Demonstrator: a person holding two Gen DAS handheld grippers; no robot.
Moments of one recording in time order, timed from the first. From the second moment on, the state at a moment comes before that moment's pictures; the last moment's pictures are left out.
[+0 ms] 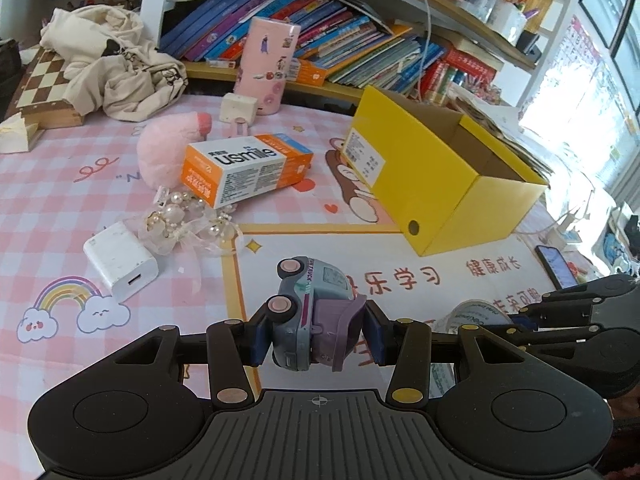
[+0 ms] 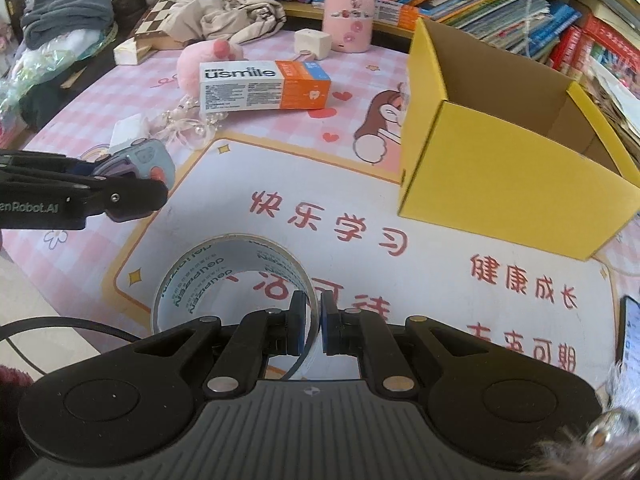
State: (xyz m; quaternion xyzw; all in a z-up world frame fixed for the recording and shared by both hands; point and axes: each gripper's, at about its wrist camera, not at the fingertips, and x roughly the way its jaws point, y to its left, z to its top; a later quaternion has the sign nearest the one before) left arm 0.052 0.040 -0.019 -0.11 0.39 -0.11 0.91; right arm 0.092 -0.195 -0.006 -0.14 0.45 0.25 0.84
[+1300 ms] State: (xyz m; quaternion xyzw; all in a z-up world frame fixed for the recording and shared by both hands) left arm 0.053 -0.009 -0.014 -0.08 0.38 -0.18 0.90; right arm 0.071 -0.252 -0.008 -0.09 0.46 0.18 0.86
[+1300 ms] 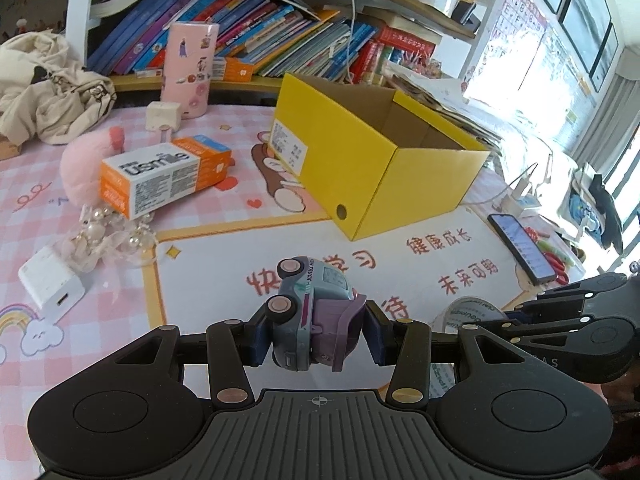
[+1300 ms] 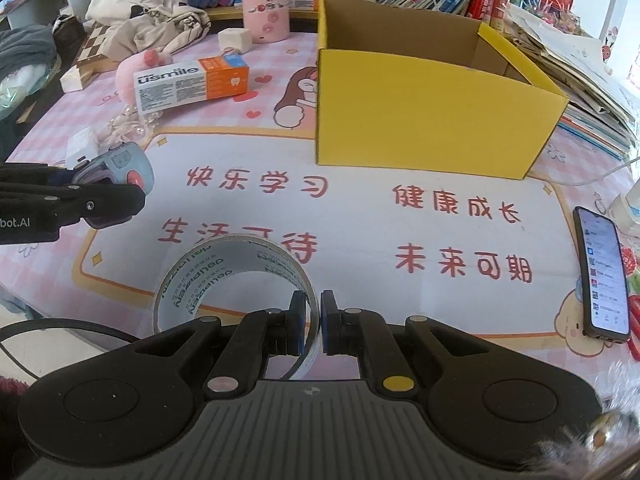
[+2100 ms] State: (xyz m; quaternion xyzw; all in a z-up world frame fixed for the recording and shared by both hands) left arm 0.082 -0.074 0.031 -0.05 0.32 -0.13 0.94; right arm 0.135 -0.316 0.036 -0.08 0.39 0.23 0.89
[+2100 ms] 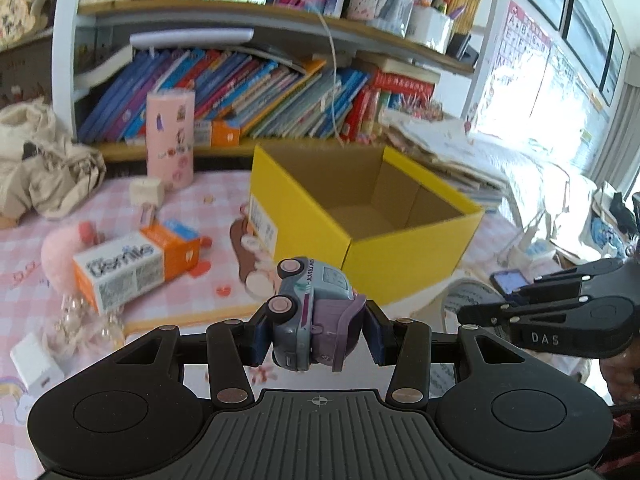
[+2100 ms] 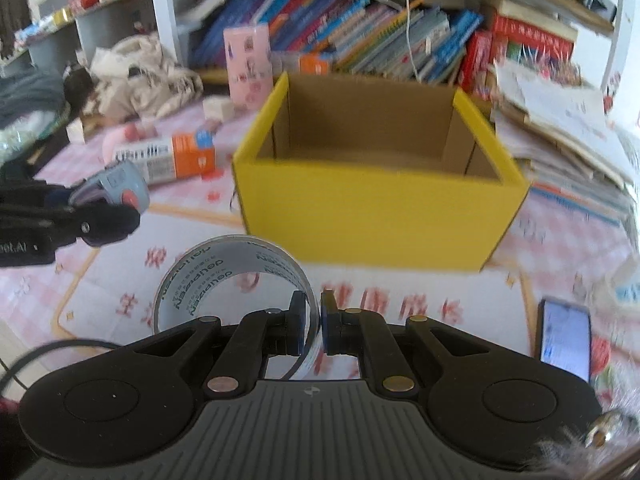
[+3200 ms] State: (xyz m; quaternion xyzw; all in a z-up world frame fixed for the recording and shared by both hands) left arm 0.183 -0.170 0.071 -0.02 0.27 -0.10 0.96; right arm 0.294 -0.398 0.088 -0.10 0.29 0.29 0.91
